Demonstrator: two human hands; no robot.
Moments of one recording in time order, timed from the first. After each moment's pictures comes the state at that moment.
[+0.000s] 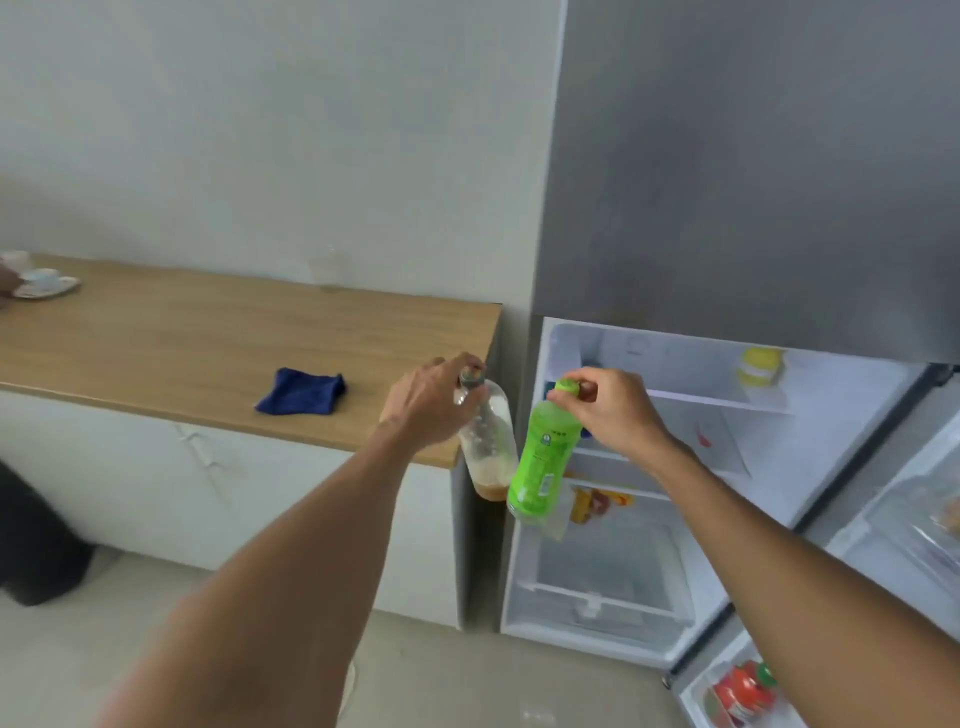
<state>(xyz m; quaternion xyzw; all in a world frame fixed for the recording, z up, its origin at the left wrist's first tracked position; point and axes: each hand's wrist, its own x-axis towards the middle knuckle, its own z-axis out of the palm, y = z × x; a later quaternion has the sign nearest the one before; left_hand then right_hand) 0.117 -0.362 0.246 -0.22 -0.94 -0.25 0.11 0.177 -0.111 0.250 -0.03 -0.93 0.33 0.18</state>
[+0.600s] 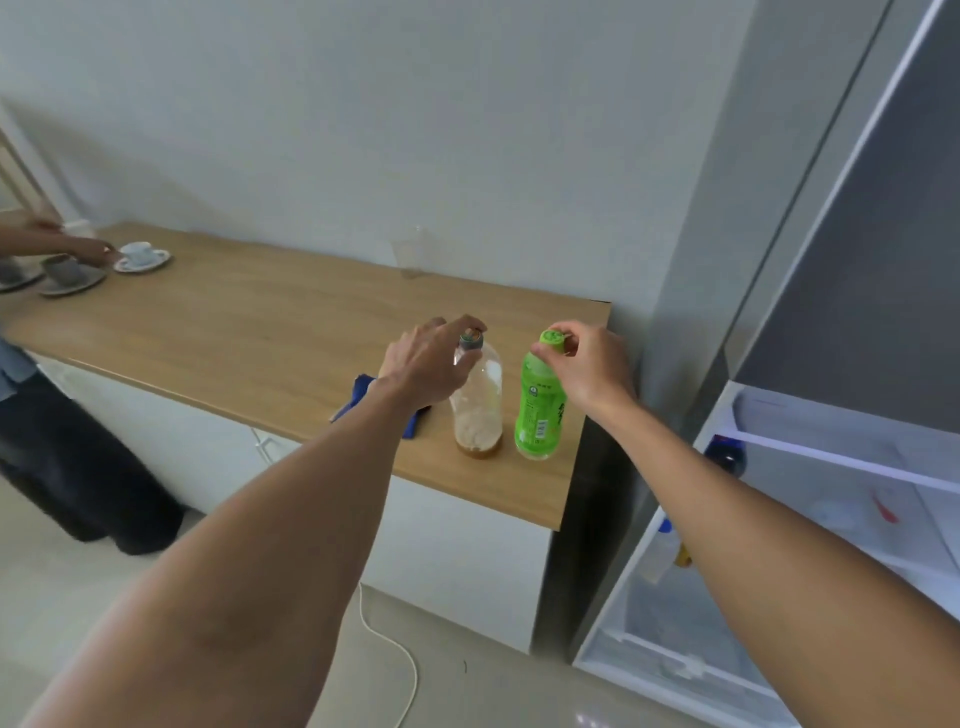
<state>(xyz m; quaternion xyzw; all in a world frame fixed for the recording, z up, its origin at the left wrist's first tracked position) -0.070 -0.487 0.247 -0.14 -0.97 -0.18 0.12 -0.049 -0.266 0.243 -0.02 -0.91 0.38 0.18</state>
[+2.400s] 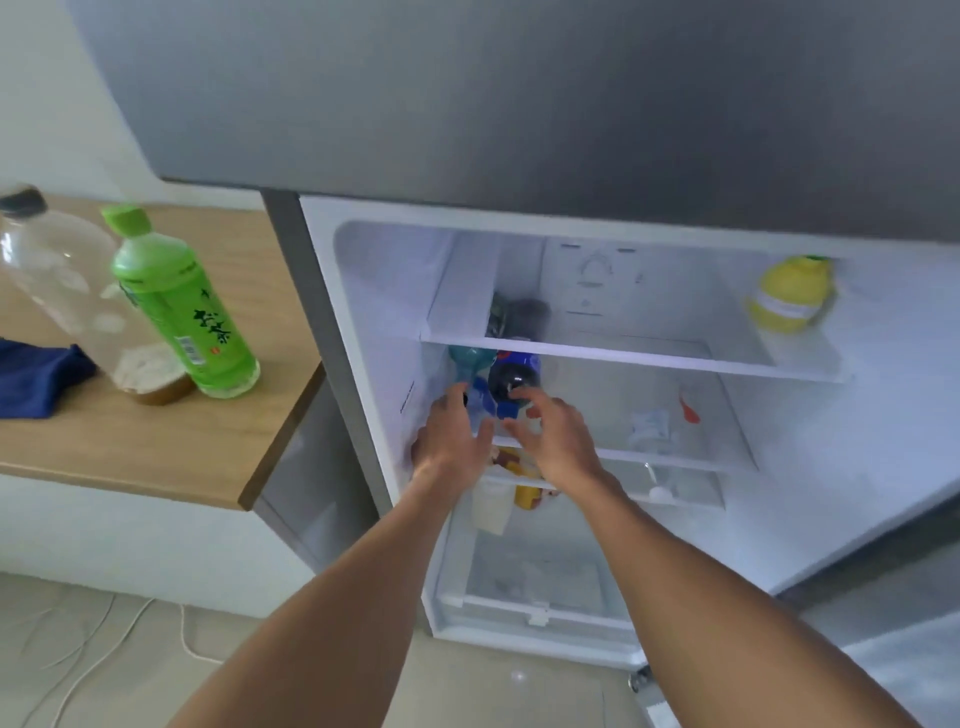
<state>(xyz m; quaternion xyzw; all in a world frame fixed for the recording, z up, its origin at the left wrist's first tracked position) -0.028 -0.091 -0.013 -0.05 -0.94 -0.34 -0.03 -0.004 0.064 -0.031 -0.07 -0.93 0.35 0.11</state>
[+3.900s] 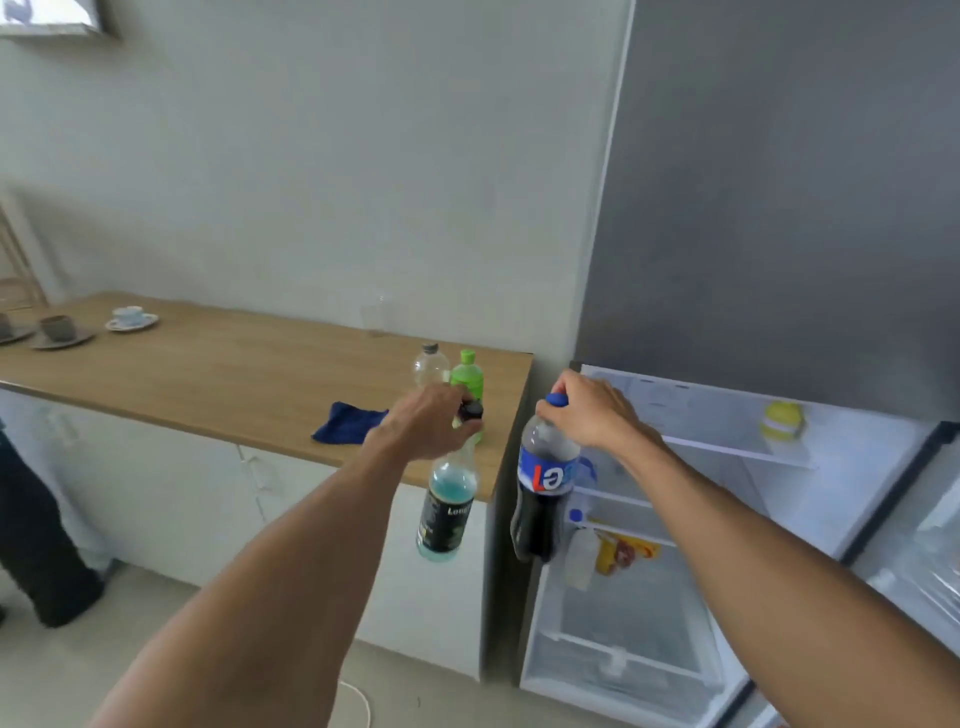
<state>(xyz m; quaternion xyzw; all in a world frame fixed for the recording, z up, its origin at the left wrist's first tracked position) 0.142 -0.441 0.297 -0.26 -0.94 -0.18 0.10 0.184 -0.201 0.325 -0.05 -0.98 0.19 0.08</state>
